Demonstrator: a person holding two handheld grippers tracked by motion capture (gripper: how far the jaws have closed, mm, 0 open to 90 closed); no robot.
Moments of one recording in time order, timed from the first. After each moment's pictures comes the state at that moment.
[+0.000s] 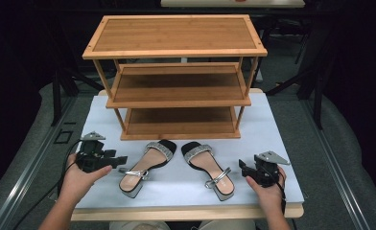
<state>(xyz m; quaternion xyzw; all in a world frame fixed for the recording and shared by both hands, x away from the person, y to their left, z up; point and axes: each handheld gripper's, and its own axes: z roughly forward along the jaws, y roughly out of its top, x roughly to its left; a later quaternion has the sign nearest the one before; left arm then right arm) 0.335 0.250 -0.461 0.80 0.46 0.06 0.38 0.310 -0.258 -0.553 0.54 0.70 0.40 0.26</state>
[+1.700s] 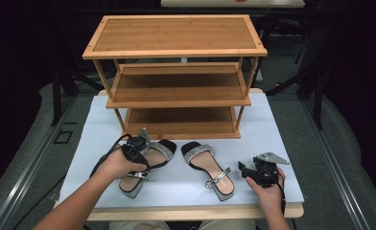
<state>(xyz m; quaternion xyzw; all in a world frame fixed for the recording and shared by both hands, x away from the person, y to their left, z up) 0.395 0.156 -0.507 0.87 0.49 -0.06 0.05 0.313 -0.261 -0.562 0.55 0.70 0.39 0.24</state>
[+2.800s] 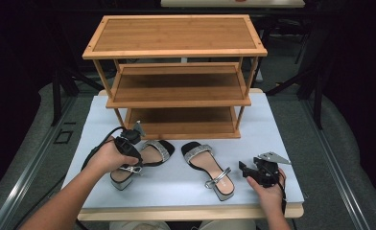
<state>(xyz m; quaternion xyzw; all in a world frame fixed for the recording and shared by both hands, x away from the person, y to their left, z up) 0.405 0.175 -0.478 0.88 0.47 -0.05 0.06 0.313 -0.265 -0.562 0.55 0.69 0.40 0.23</state>
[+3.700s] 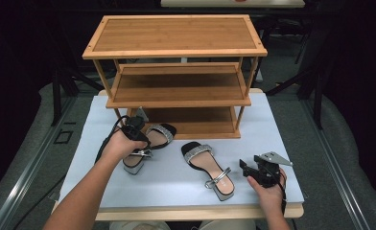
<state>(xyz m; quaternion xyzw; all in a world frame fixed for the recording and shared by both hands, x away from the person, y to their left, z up) 0.451 0.160 -0.490 0.83 0.55 -0.03 0.11 0.310 -0.264 -0.558 0.54 0.68 0.42 0.25</state>
